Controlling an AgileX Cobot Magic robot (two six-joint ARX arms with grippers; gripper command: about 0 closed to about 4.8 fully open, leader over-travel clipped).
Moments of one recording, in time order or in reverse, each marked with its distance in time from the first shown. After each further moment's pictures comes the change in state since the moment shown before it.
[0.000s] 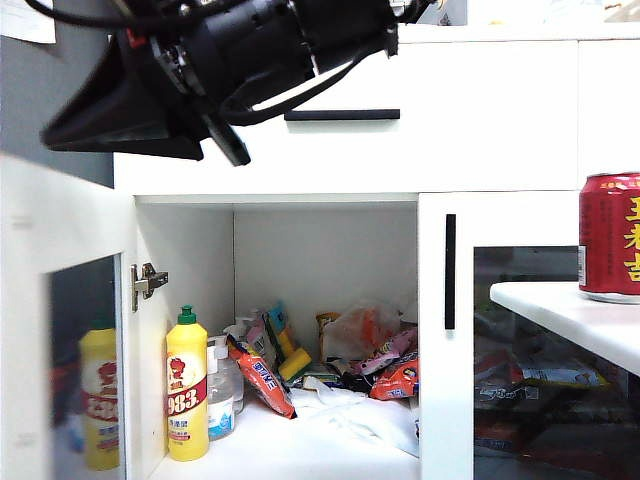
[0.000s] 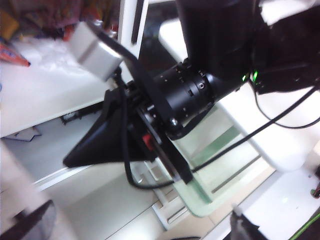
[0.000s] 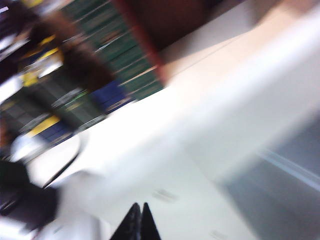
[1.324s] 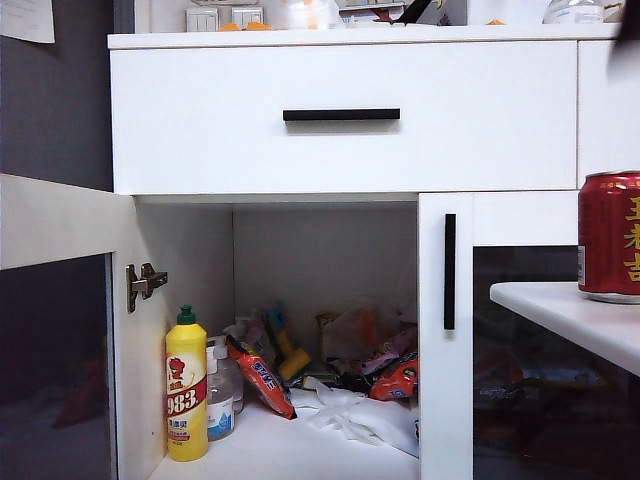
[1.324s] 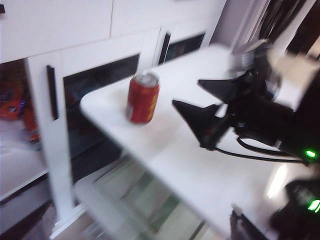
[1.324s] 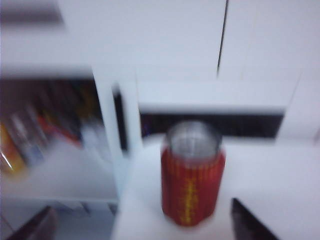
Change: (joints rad) left arm 0.002 0.335 -0.001 0.570 0.160 0.169; right arm -0.331 -1.201 -0.738 -0.204 1.078 -0.130
